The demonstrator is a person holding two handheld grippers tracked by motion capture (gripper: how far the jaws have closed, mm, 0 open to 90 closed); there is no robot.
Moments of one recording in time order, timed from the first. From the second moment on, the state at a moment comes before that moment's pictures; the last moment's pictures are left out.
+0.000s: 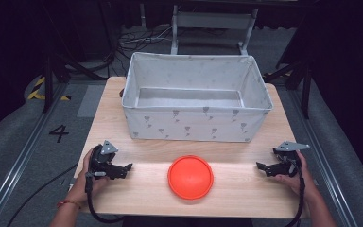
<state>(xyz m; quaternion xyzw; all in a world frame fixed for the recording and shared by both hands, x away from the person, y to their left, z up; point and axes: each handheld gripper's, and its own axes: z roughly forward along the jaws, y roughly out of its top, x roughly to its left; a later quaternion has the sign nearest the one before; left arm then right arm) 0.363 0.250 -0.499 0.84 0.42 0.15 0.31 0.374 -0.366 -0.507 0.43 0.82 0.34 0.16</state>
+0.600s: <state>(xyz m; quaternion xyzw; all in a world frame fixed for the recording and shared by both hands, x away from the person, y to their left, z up) 0.364 0.257 -0.499 0.85 0.39 0.13 0.32 0.368 -0.361 -0.498 0.42 0.83 0.34 0.15</state>
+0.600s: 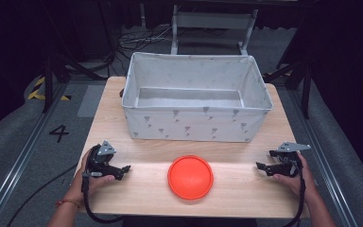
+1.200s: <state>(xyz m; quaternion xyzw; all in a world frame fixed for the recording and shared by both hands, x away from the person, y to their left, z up) 0.364 0.257 -0.499 0.85 0.40 0.13 0.32 0.352 -0.245 -0.465 0.29 0.86 0.40 0.09</state>
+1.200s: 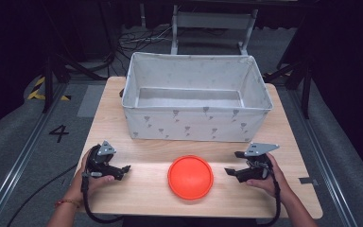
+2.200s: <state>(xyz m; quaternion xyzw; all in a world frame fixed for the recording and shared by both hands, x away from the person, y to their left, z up) 0.364 0.257 -0.499 0.85 0.39 0.14 0.32 0.362 -0.155 -0.491 0.25 0.90 0.35 0.06</state>
